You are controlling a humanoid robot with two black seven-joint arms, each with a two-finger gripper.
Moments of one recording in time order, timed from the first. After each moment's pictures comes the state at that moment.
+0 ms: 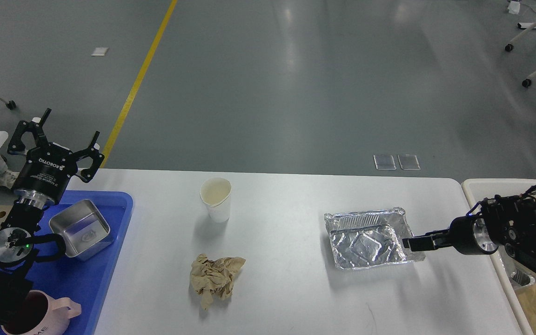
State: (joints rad) left arm -0.48 0.29 -1.29 -0.65 0.04 -0.67 -0.13; right arm 0.80 -0.60 0.07 0.81 -1.56 0.32 0.44
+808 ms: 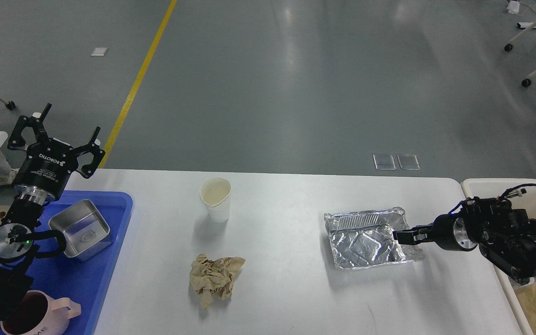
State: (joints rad) left arm -0.49 0.30 -1.29 -0.65 0.04 -0.67 -0.13; right arm 0.79 -0.43 0.06 0.58 -1.55 0.25 0.44
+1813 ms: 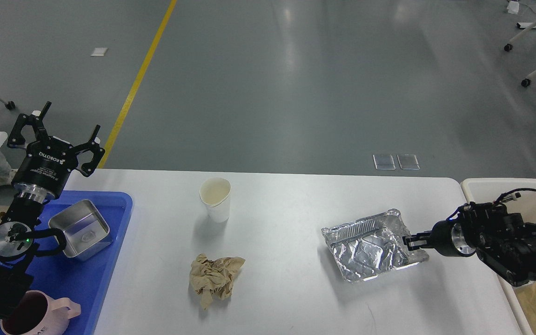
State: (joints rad) left arm -0.50 0.30 -1.29 -0.65 0.04 -0.67 -0.13; right arm 0.79 -0.41 0.04 0.54 -1.53 0.29 0.43
